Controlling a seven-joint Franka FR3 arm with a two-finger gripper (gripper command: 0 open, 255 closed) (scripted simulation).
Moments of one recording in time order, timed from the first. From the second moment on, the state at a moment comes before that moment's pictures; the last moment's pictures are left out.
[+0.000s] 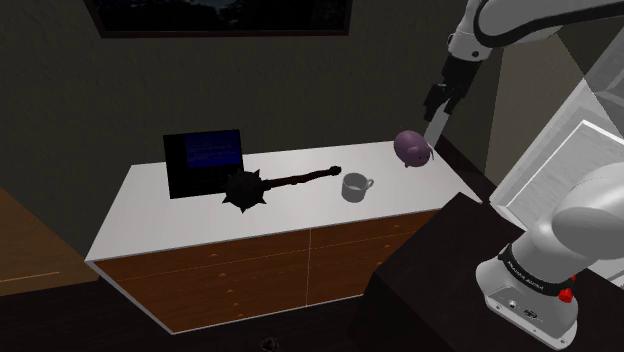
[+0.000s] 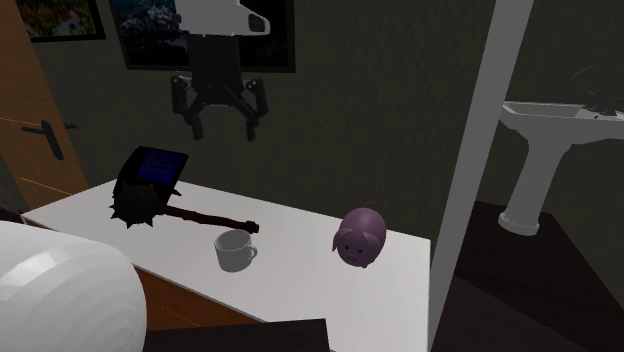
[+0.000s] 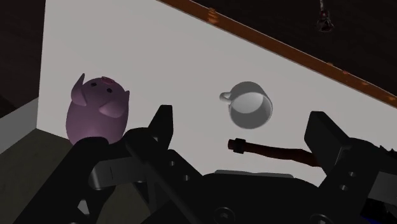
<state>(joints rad) -0.10 -0.56 -0.11 -2.51 -0.03 1.98 -0.08</state>
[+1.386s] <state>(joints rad) -0.19 0.18 -0.31 -2.21 0.22 2.48 -0.47</state>
